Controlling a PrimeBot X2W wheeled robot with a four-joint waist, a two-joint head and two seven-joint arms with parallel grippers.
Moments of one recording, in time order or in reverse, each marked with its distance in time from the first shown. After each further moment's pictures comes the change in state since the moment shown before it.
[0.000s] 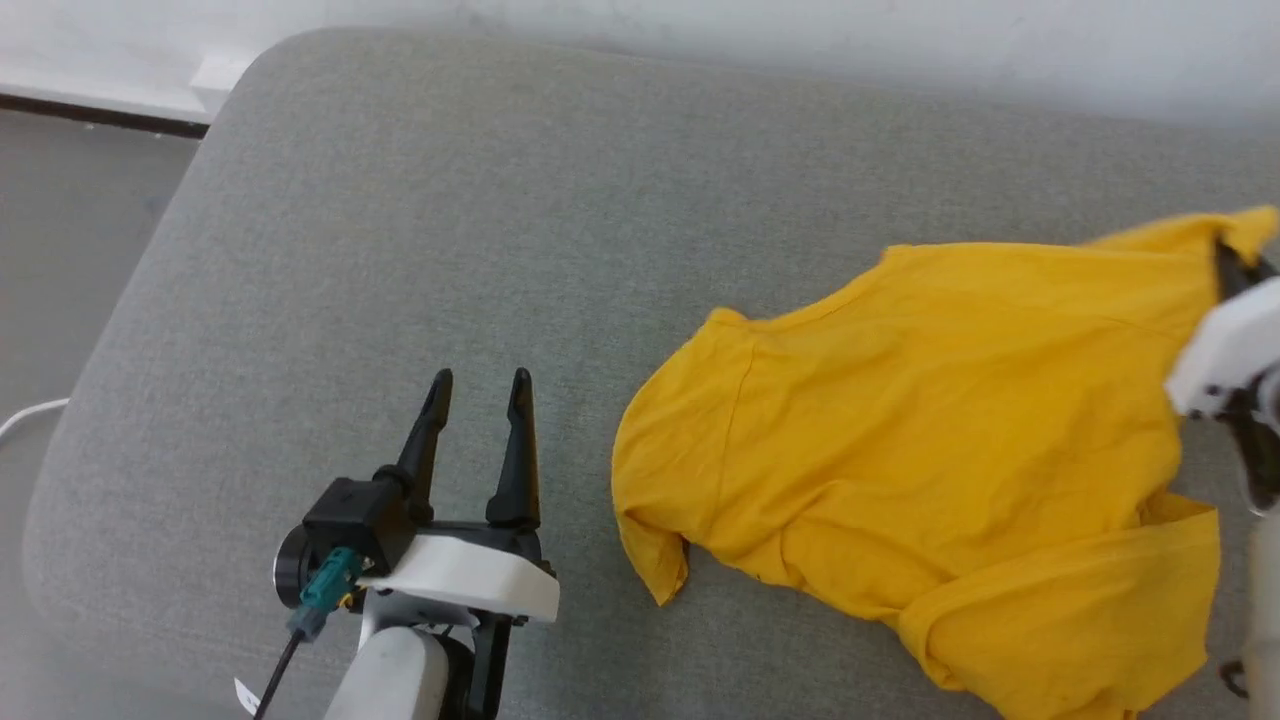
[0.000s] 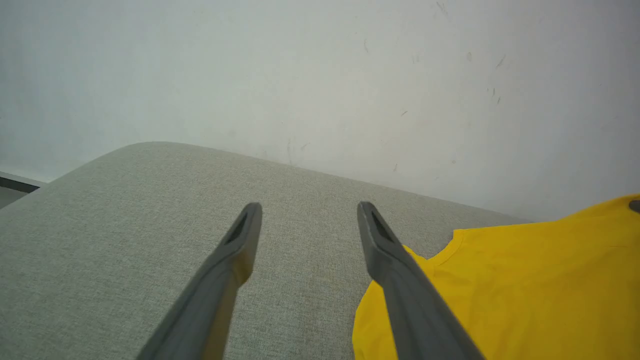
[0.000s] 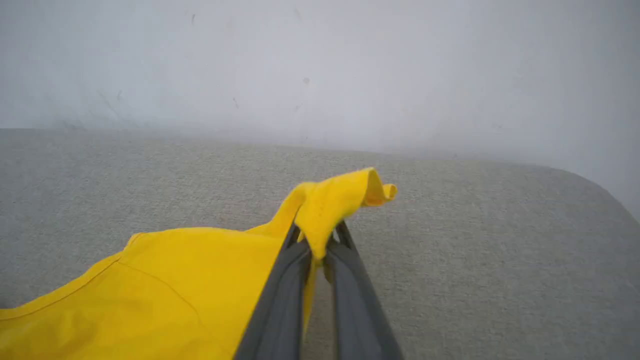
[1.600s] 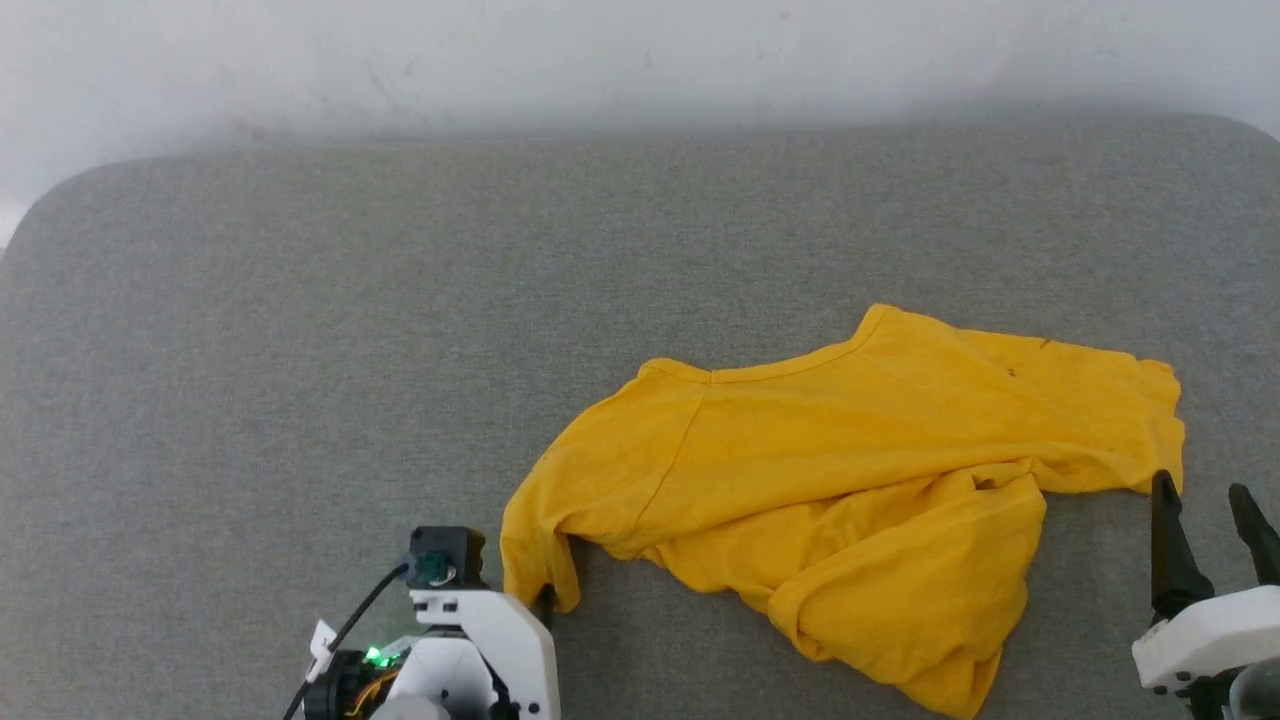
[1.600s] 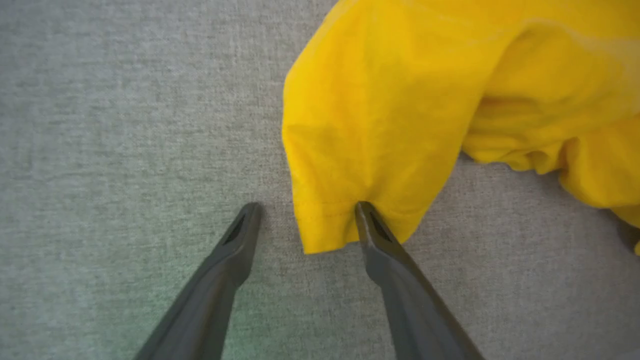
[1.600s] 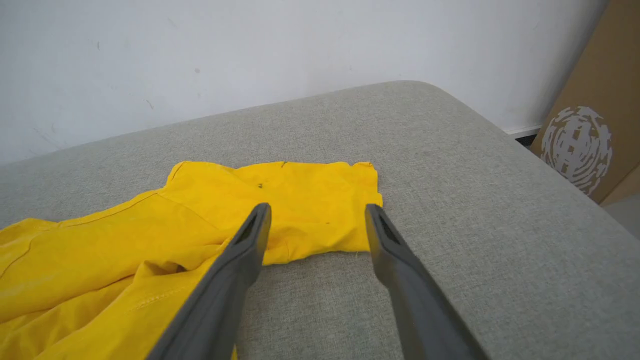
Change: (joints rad) left arm 0.062 0.044 -0.061 0.167 0.012 0.060 0.631; right arm 0.564 0.116 -0.016 -0.353 0.167 0.000 -0.202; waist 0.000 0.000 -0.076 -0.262
